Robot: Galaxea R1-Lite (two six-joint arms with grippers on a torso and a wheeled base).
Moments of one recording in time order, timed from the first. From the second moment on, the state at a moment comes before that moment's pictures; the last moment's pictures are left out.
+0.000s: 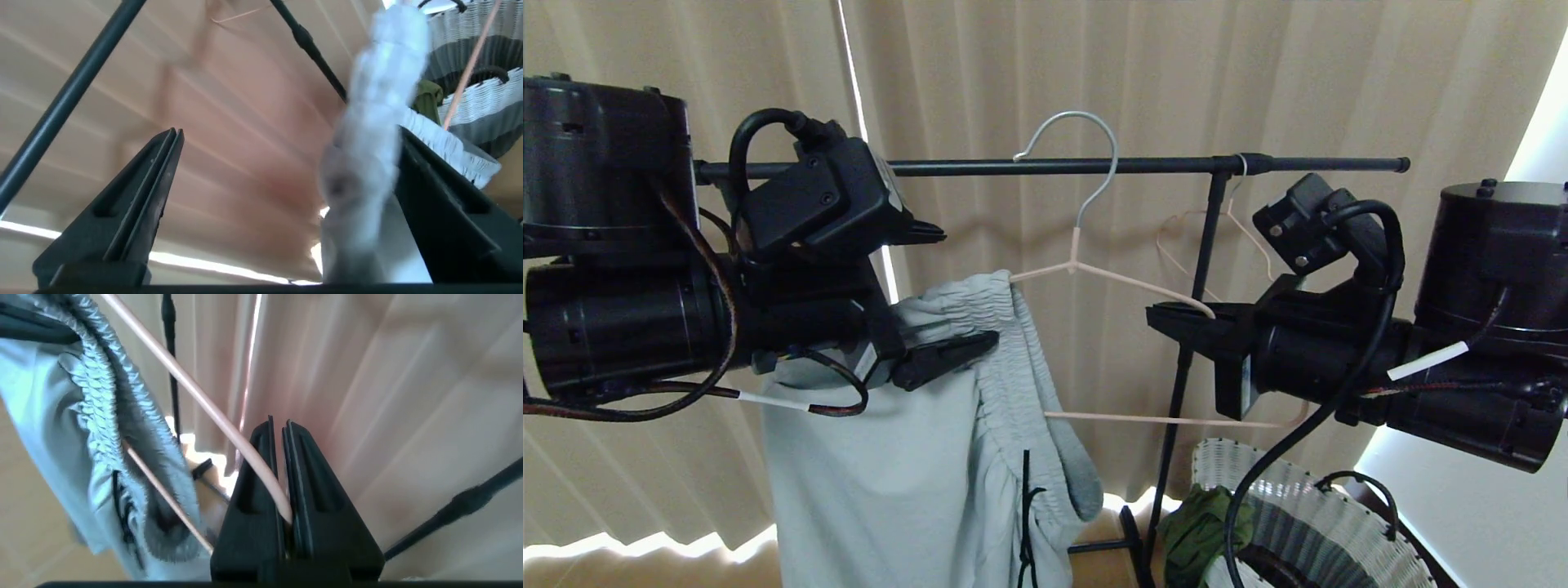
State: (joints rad) left arm -0.50 1.47 -1.01 -0.18 -0.29 0.72; right arm 0.70 1.54 -0.85 -0.47 0.05 -0.06
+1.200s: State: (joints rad) left arm -0.50 1.47 -1.00 -0.18 -0.17 0.69; right arm 0.69 1.49 -0.77 -0.49 0.04 -0.07
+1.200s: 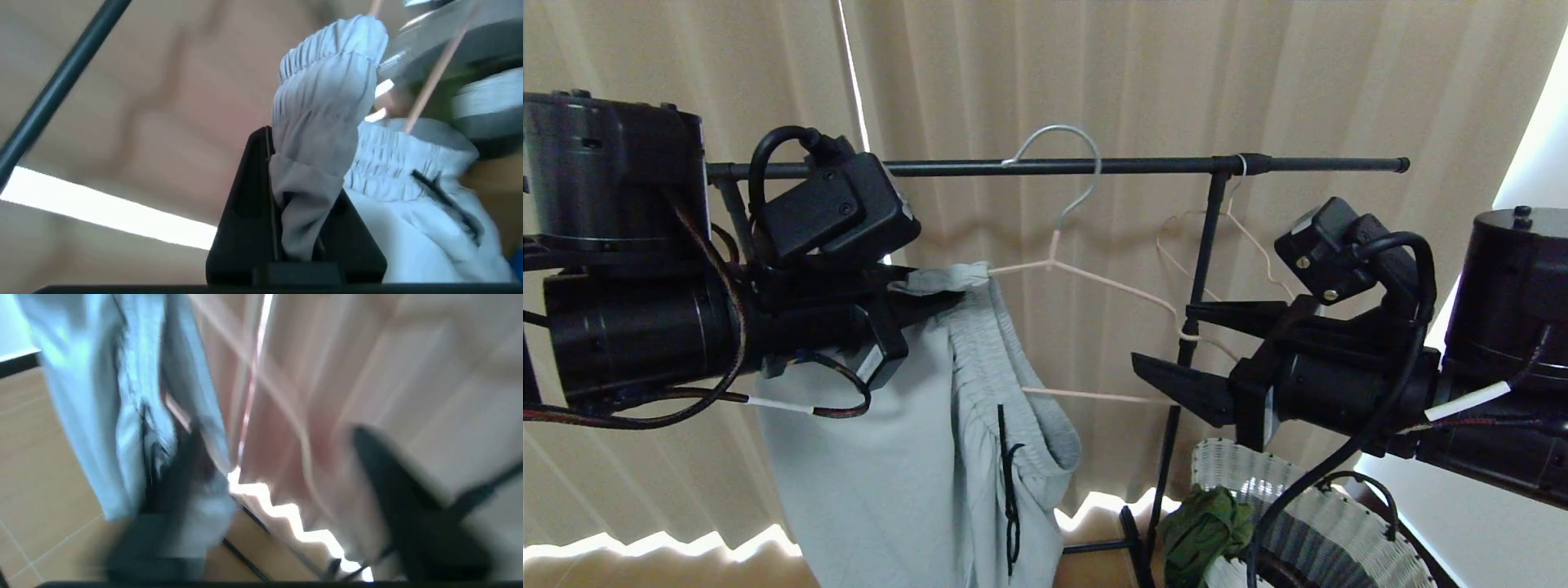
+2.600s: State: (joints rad) left arm -0.62 1.42 -1.03 -0.38 -0.33 0.37; right arm 0.61 1.57 -0.51 -0.89 0.10 0.05
